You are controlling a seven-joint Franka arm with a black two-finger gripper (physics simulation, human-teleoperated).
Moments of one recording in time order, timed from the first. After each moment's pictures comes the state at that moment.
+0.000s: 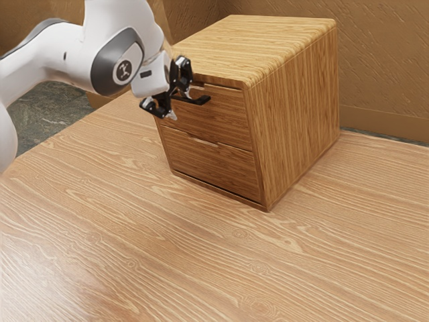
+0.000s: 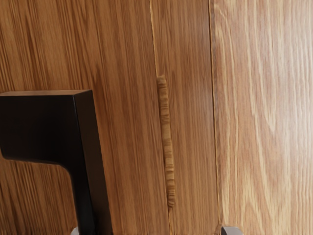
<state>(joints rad) 0.13 0.22 0.00 -1.34 0.19 2.02 1.73</state>
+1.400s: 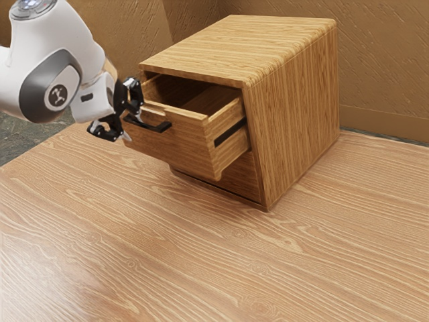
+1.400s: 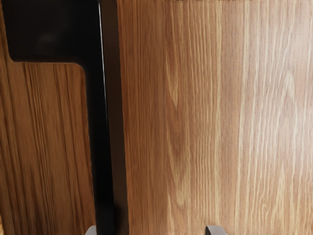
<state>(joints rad) 0.19 -0.13 0.02 -1.76 0.18 2.09 1.73</state>
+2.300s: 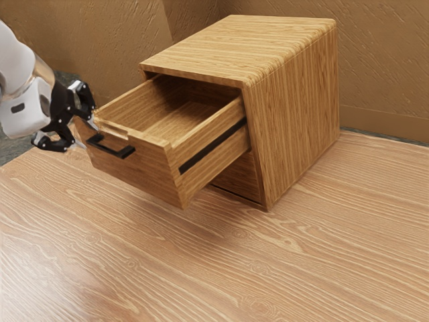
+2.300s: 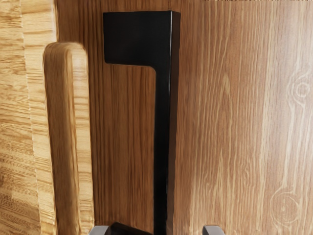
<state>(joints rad) 0.16 -0.50 0.07 -1.98 0.18 2.06 1.72</state>
